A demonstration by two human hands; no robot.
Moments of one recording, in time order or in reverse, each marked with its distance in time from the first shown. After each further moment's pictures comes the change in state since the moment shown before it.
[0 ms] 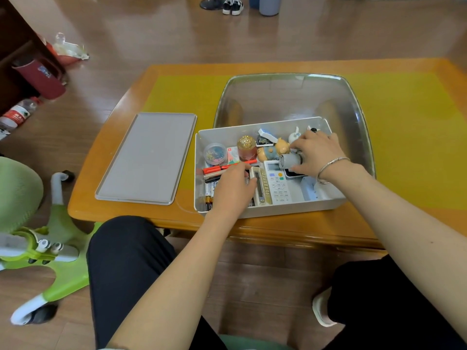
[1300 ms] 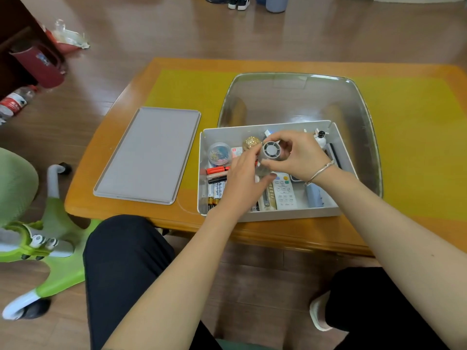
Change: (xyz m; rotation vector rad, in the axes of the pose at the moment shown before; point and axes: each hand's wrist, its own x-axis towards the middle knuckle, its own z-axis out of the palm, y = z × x) left_hand 0.009 0.009 -0.004 -0.271 0.003 0.115; right_hand -0.006 -0.054 -0.029 0.798 0.218 -0.260
